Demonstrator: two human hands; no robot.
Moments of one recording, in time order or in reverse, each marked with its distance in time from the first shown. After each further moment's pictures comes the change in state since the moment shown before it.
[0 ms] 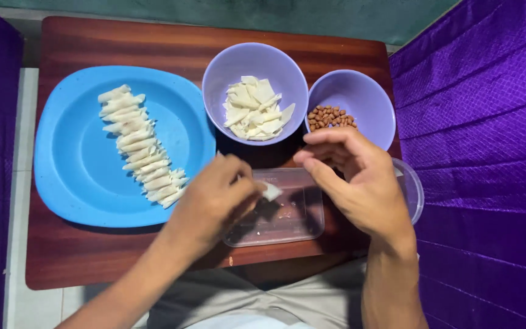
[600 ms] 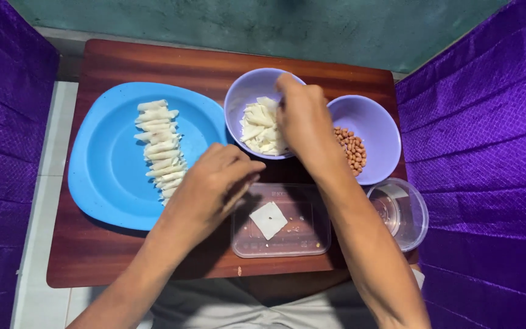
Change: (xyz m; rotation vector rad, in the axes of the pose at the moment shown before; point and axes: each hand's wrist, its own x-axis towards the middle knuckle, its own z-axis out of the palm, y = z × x) left_hand 0.013 -0.020 -0.029 0.007 -0.016 -0.075; right_hand 0.145 0.048 0.045 -0.956 0.062 0.008
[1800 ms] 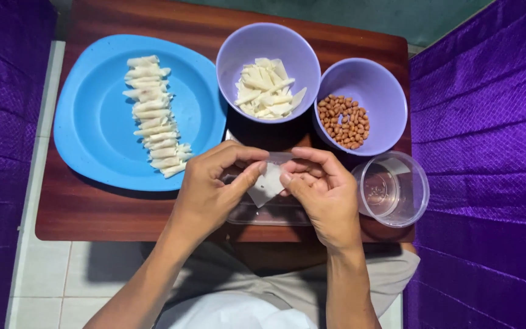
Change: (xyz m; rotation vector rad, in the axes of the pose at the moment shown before) left_hand -0.026 0.045 0.041 -0.468 0.245 -0.362; right_hand -0.185 0.019 0.004 1.381 0.054 0.209
